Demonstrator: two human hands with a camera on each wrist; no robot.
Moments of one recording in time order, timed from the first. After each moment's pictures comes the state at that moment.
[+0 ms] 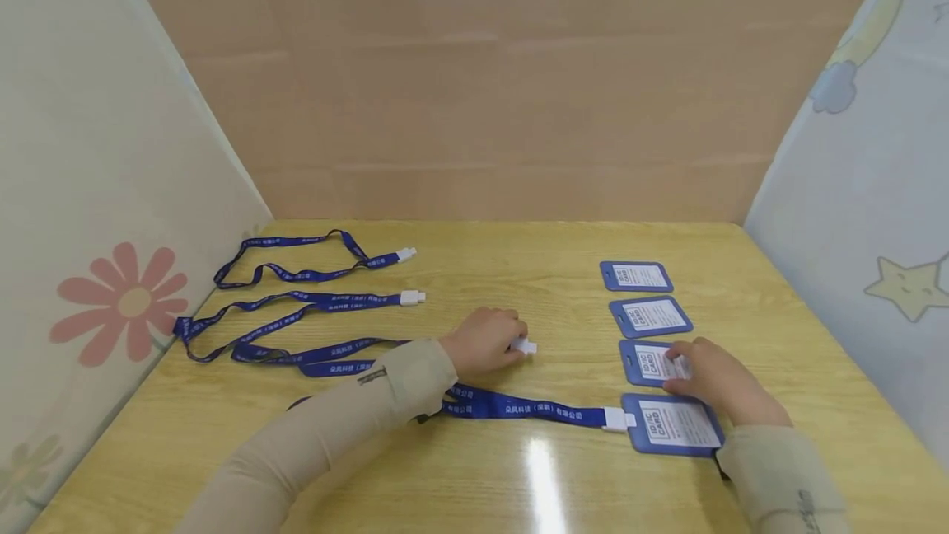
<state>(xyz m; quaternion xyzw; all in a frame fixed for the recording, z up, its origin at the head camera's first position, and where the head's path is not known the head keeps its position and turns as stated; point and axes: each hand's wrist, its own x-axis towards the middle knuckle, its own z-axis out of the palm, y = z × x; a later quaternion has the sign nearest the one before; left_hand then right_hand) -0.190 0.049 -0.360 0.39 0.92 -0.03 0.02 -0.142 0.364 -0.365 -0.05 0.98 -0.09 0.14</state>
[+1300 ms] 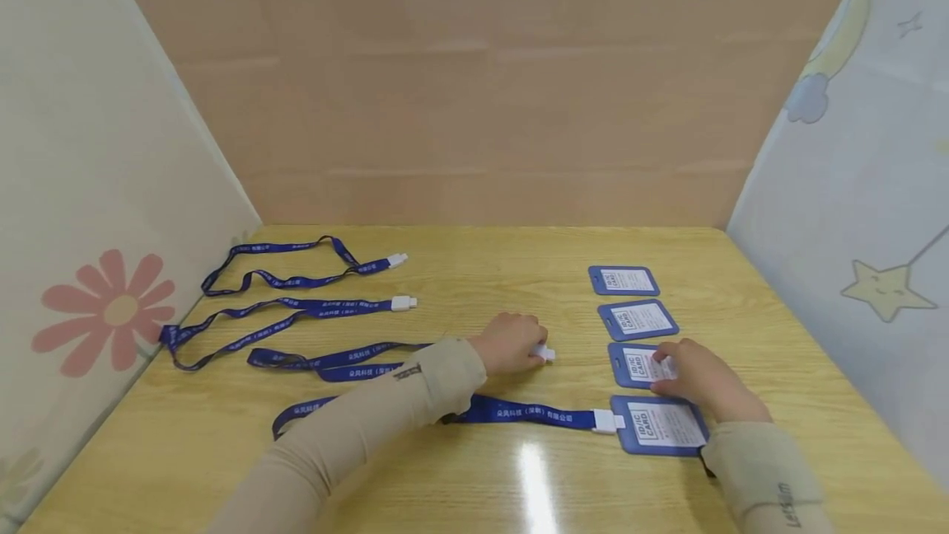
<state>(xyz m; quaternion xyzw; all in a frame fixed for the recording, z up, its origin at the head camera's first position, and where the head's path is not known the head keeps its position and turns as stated) -0.194 0.091 -0.367 0.39 0.92 -0.06 0.04 -0.140 0.360 -0.364 -0.04 0.98 -0.09 0.14</state>
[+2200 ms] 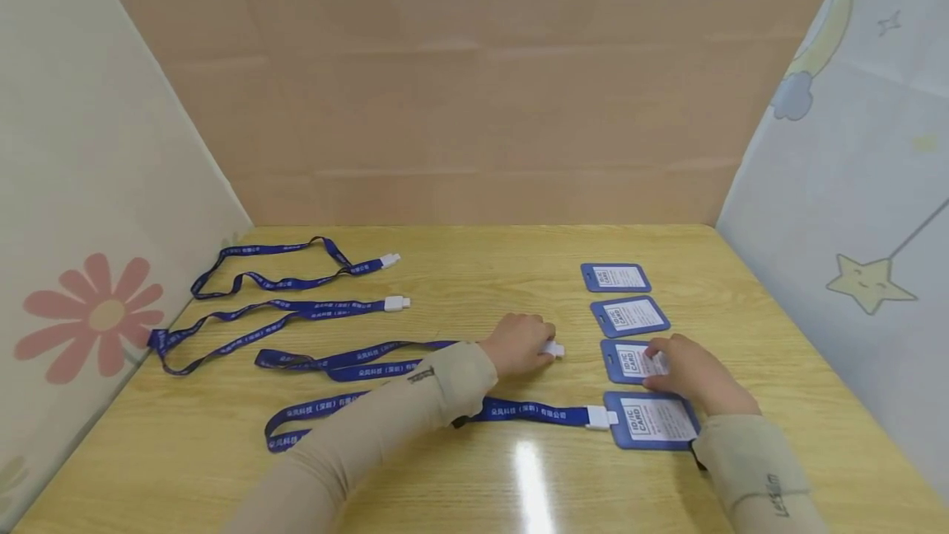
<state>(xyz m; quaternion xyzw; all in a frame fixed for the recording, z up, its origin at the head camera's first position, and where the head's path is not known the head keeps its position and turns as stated) -0.196 0.114 -0.380 0.37 0.93 -0.03 0.03 -0.139 0.357 -0.362 -0.02 0.98 -0.09 0.15</state>
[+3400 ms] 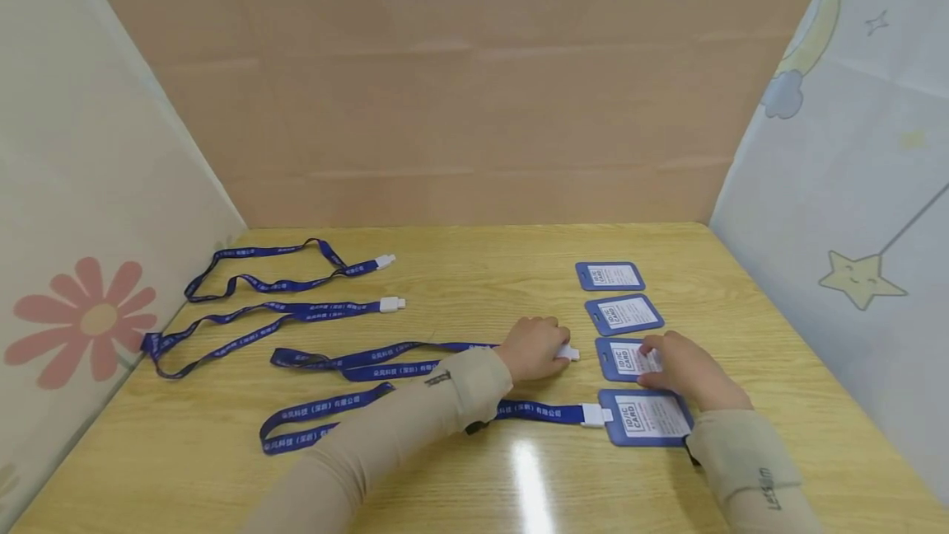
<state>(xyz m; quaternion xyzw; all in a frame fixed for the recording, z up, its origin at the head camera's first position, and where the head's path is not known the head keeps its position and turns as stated) -0.190 0.140 -0.387 0.37 0.93 -0.02 0.03 -0.137 0.355 -0.359 -0.03 0.99 -0.09 0.14</state>
